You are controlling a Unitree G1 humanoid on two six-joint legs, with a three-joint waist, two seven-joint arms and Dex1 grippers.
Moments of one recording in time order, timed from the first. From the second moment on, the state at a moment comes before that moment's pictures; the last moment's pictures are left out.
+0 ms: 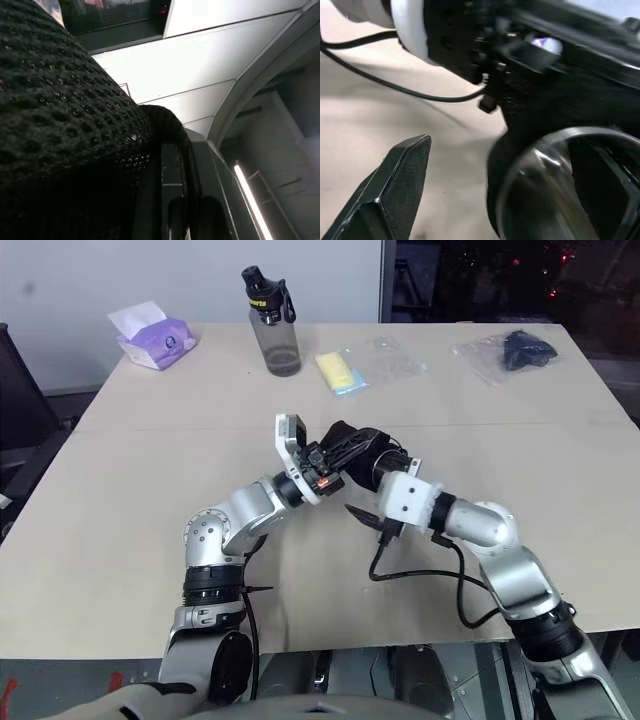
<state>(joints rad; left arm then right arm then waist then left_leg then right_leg) -0.52 0.02 0.21 0.05 -1.61 1.06 -0.04 -0.26 -0.53 0.20 -0.39 0.05 0.11 0.75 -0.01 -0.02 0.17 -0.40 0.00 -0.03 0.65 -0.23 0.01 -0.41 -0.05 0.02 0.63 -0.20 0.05</state>
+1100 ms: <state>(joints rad) -0.50 0.07 0.19 0.02 -1.65 1.01 -0.02 -0.38 -0.23 0.03 0.22 0.08 -0.12 0.46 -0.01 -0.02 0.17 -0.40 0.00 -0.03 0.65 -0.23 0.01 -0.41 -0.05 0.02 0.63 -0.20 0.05</state>
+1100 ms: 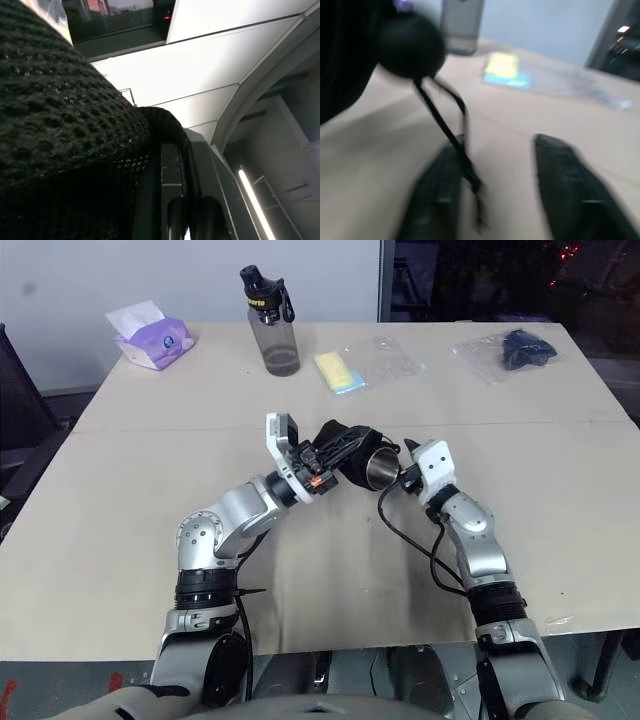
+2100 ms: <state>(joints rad) -0.45 0.03 0.18 0.00 -1.48 0.93 -0.13 -0.66 -0.36 -0.04 -0.16 0.15 0.21 0.42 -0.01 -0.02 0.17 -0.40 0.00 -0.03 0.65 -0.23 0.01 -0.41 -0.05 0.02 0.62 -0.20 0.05</state>
